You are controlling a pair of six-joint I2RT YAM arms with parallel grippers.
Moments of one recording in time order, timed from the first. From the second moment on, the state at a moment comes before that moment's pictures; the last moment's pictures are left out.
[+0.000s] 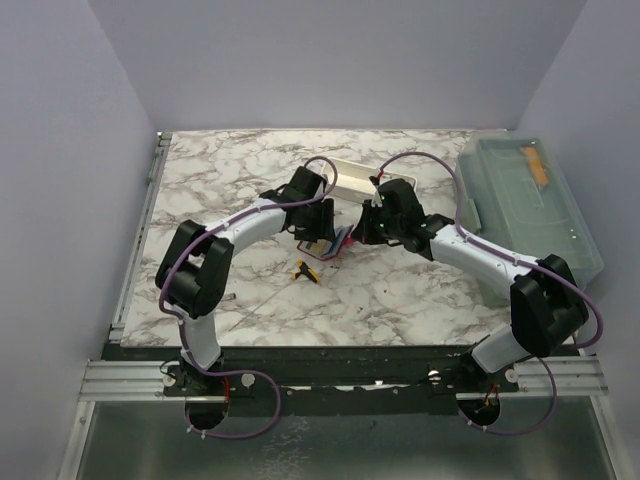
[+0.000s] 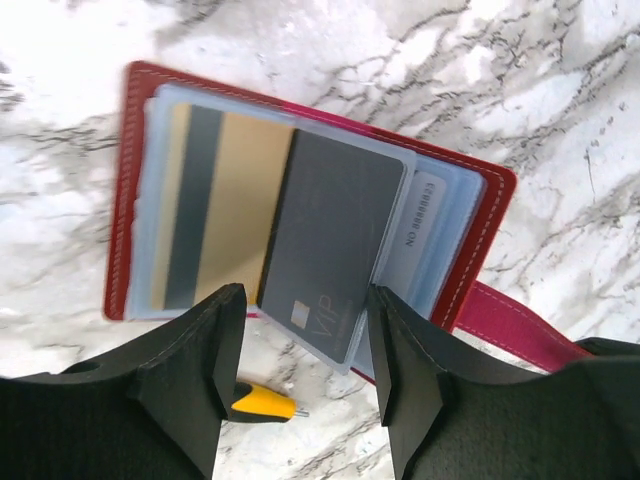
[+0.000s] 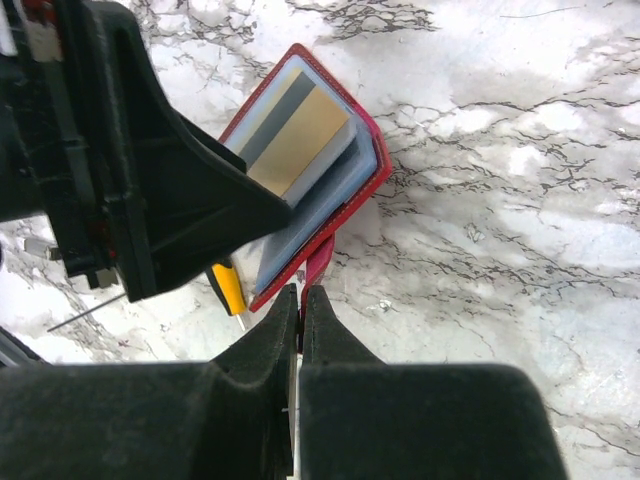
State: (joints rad) left arm -0.56 1.86 1.30 -0.42 0.20 -0.48; right arm 0.60 1.52 1.01 -0.17 -0.11 0.47
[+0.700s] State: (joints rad) left arm -0.47 1.77 1.25 -0.36 0.37 -0.47; right arm 0.52 1.50 0.98 -0.15 -0.23 0.38
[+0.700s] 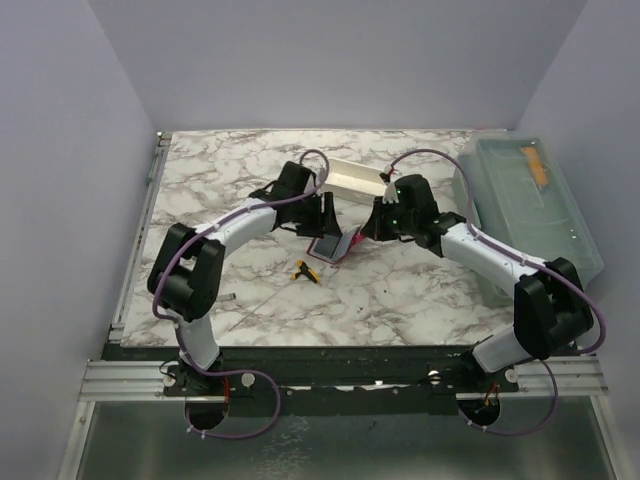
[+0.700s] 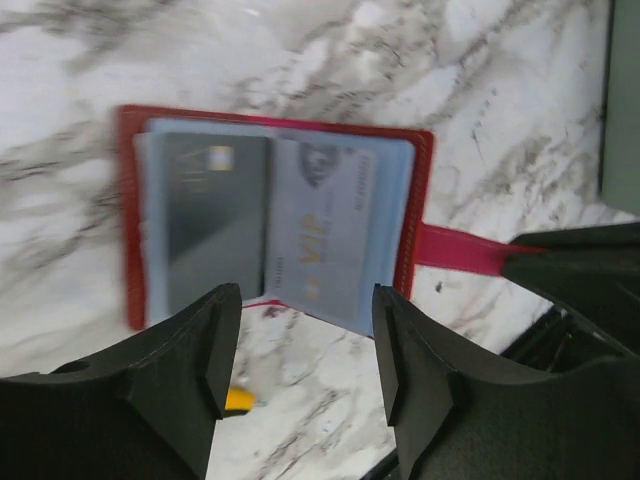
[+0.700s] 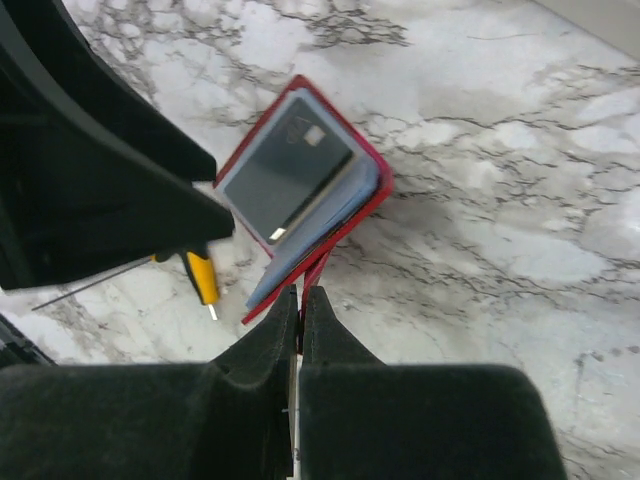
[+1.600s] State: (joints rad) left arm -0.51 1.94 1.28 -0.31 0.49 -0.59; right arm 0.46 1.55 1.08 -0.37 -0.12 0.38
